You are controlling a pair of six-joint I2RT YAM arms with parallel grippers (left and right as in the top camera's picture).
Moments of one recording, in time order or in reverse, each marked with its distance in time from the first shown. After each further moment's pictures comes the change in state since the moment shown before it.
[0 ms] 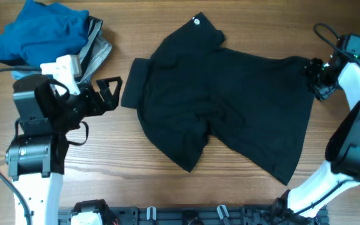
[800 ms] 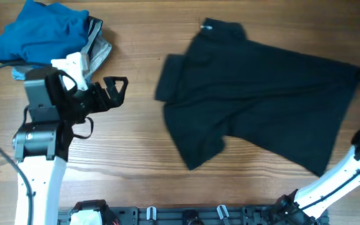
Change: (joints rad) left arm -0.044 0.098 0.000 -0.007 -0.001 0.008; right arm -0.360 0.225 0.405 0.034 -0.121 -0.136
